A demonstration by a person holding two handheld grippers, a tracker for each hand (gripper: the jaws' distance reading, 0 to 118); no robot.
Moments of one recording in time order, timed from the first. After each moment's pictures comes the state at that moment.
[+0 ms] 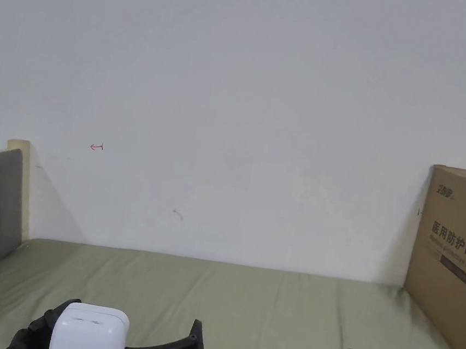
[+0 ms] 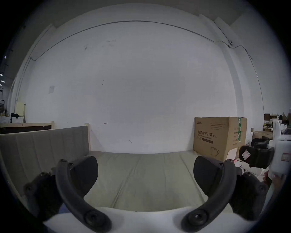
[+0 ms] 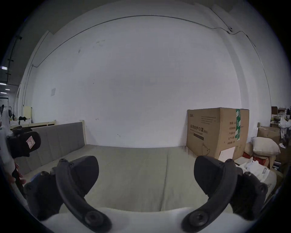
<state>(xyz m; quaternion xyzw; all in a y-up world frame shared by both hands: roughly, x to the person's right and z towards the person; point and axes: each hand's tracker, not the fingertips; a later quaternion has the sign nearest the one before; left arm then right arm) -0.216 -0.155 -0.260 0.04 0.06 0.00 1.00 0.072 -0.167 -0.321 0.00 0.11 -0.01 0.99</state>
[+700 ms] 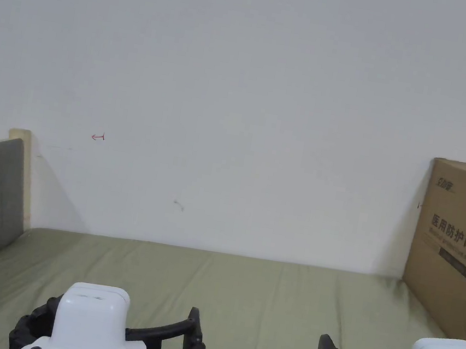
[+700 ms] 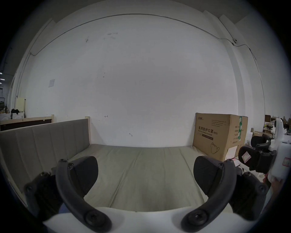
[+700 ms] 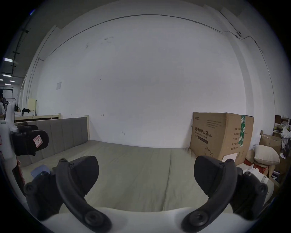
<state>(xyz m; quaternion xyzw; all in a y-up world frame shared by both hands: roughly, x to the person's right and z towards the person) -0.221 -0.152 -0.262 0.00 0.07 0.02 1.00 0.052 -0.160 -0.317 0.00 0.14 0.03 0.99</state>
